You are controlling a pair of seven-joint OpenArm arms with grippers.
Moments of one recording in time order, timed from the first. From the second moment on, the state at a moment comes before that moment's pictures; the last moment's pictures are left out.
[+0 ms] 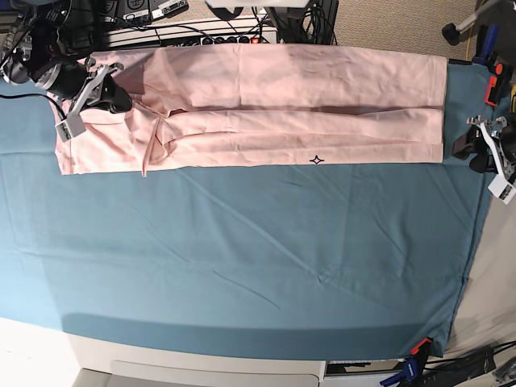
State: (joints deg) left arm 10.6 -44.4 -18.3 88.2 -59.9 -42.0 62.5; right arm -27.2 24.1 35.8 112.2 64.9 39.8 -76.4
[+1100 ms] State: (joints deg) left arm 14.7 -44.8 -18.4 88.2 -58.6 -36.0 68.4; right arm -29.4 23.9 50.9 112.1 54.7 39.8 -71.0
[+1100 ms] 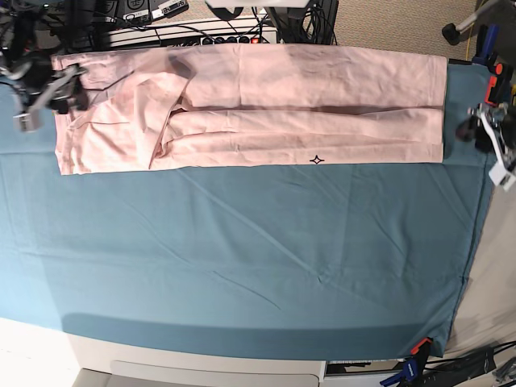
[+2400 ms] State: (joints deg) left arm 15.7 -33.7 -28.4 74.3 -72.6 -34.8 71.9; right arm -25.6 21.6 30.5 112.2 19.1 40.0 -52.7
